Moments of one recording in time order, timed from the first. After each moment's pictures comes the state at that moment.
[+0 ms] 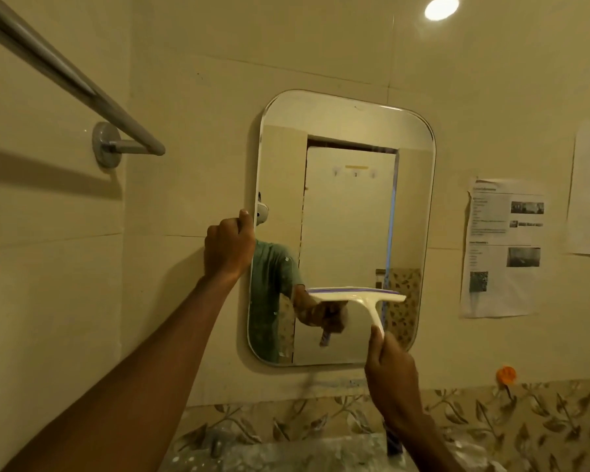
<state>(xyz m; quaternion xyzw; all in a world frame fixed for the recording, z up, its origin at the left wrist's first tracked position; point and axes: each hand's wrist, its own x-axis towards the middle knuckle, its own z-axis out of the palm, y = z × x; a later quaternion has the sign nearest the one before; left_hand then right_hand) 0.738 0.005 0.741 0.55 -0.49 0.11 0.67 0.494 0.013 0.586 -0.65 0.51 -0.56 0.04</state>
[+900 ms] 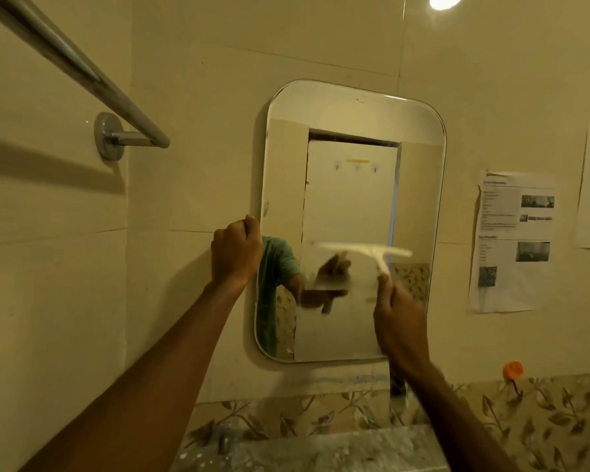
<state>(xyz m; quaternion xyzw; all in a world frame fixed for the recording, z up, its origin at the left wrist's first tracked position) 0.737 0.008 0.726 0.56 -0.51 0.14 0.64 0.508 0.004 0.648 -0.64 0.45 -0.62 0.00</state>
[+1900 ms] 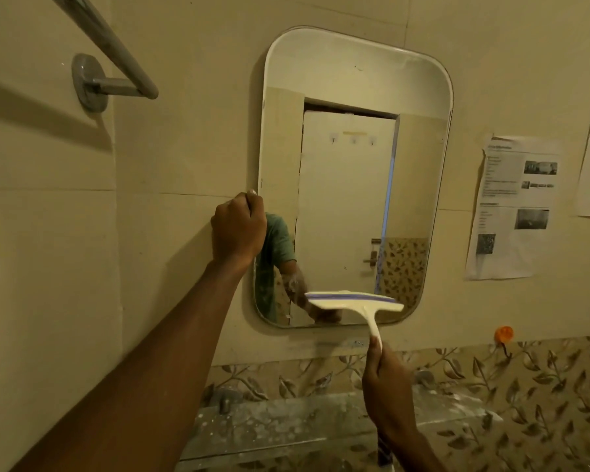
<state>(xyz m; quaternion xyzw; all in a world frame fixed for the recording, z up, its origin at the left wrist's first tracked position) 0.734 0.002 0.704 0.56 -0.50 0.17 0.64 0.511 0.019 0.508 -0.63 0.52 -0.58 0.08</state>
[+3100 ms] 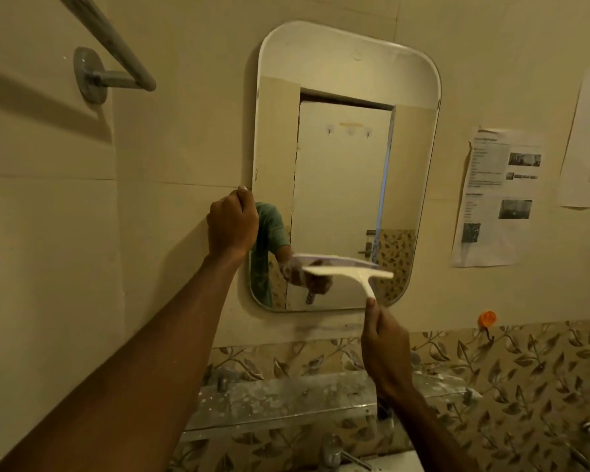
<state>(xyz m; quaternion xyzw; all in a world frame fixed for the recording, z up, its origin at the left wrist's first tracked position) 0.732 0.007 0.696 0.54 -0.50 0.15 0.66 0.501 0.036 0.544 -0.63 0.49 -0.59 0.08</state>
